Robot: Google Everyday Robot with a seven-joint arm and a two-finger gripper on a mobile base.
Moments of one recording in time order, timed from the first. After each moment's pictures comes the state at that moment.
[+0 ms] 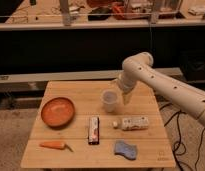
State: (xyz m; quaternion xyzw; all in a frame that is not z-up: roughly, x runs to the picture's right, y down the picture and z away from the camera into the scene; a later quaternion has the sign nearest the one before) arm 0.101 0.043 0.806 -0.22 -0.16 -0.22 0.94
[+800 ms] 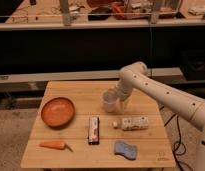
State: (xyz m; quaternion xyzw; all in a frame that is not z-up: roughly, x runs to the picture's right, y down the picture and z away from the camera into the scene) arm 0.087 0.081 0.840 -0.24 -0.19 -0.24 0.92
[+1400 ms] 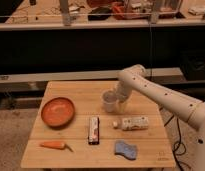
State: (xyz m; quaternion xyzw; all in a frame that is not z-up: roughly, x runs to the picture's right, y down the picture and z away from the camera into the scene) arm 0.085 0.088 0.849 -0.24 -0.20 -0.24 0.92
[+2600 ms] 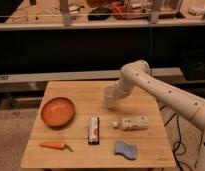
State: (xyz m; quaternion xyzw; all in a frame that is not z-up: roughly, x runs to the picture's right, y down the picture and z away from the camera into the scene) arm 0.087 0.063 0.829 -0.22 -0.20 -0.25 0.92
